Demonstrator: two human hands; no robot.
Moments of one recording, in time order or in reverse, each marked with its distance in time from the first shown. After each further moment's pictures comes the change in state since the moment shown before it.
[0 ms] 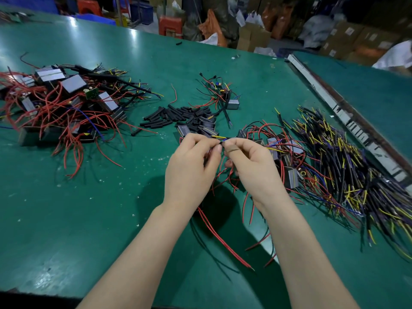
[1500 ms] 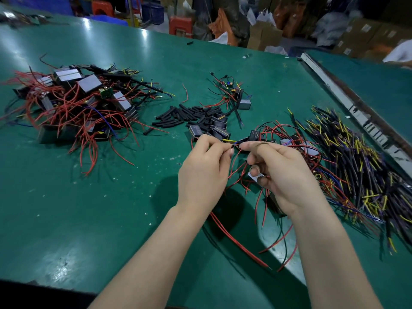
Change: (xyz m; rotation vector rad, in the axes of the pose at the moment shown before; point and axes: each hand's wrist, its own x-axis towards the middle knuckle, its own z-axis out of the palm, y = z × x) left_hand -0.007 -0.001 0.003 0.027 0.038 0.027; right_hand -0.007 -0.018 -0.015 0.047 -0.003 0.221
